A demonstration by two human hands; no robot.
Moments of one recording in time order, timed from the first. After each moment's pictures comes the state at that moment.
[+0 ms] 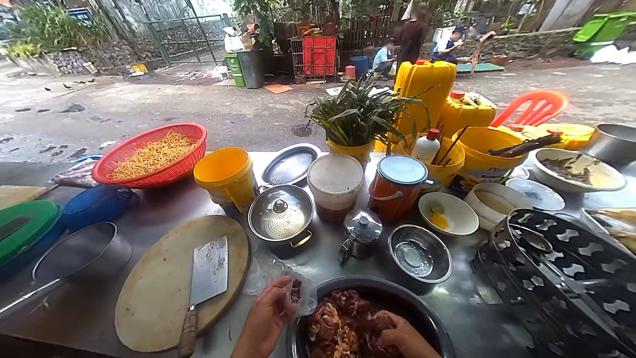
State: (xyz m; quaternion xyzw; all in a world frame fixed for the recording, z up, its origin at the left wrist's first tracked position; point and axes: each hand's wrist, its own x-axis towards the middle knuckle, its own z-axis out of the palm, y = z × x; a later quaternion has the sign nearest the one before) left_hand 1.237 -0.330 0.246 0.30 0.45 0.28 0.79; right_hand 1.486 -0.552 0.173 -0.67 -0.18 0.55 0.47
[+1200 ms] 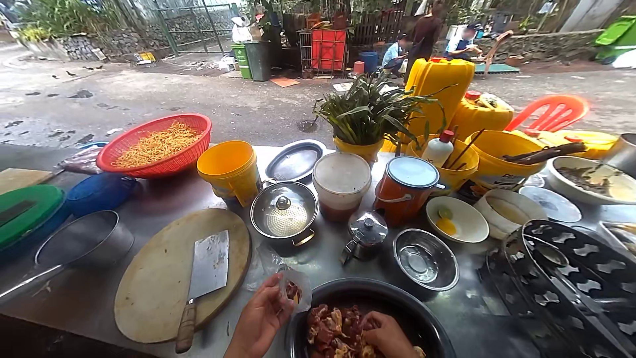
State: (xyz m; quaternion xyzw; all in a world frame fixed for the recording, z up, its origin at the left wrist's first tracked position) left_hand 1.225 -0.326 0.239 0.20 0.41 0.33 0.83; right_hand 1.474 -0.521 0.155 -0.78 -0.25 0.47 0.33
